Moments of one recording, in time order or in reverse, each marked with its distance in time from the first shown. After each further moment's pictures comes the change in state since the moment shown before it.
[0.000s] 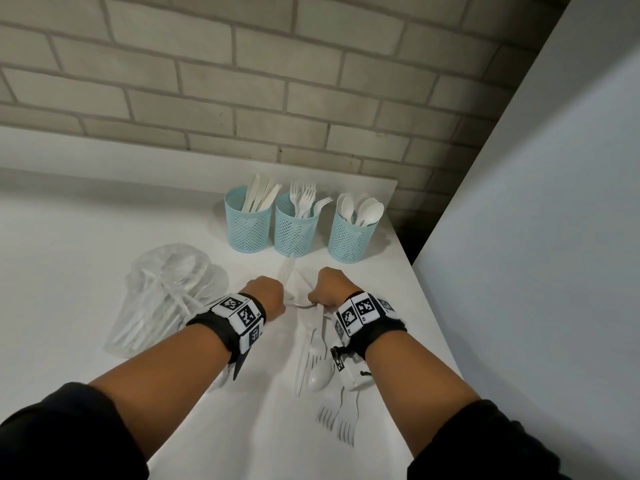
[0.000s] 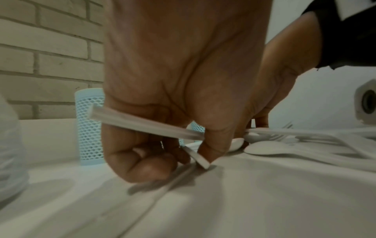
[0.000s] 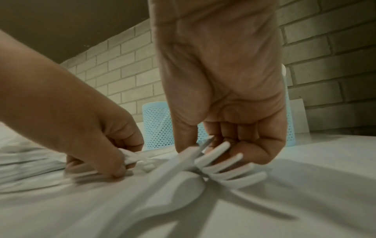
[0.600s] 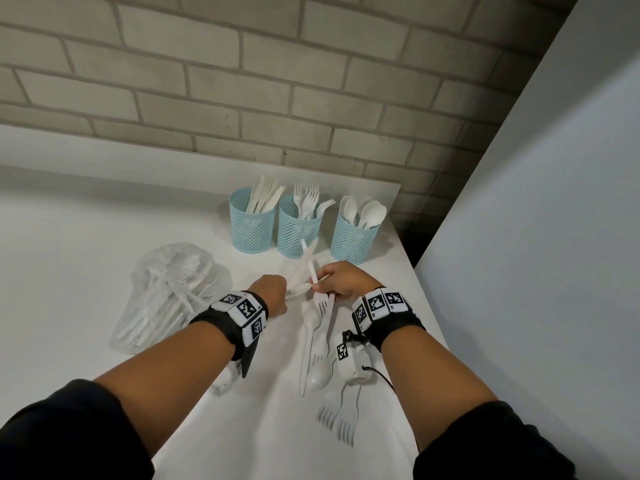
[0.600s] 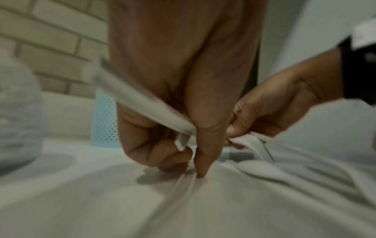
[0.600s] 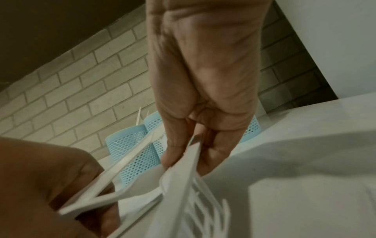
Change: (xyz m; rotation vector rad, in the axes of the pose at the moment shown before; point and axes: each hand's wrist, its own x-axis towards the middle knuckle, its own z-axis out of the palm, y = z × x) left_hand 0.003 -0.001 -0.001 -0.143 0.030 0.011; right_hand 0.006 0.024 -0.016 0.519 -0.100 -0.094
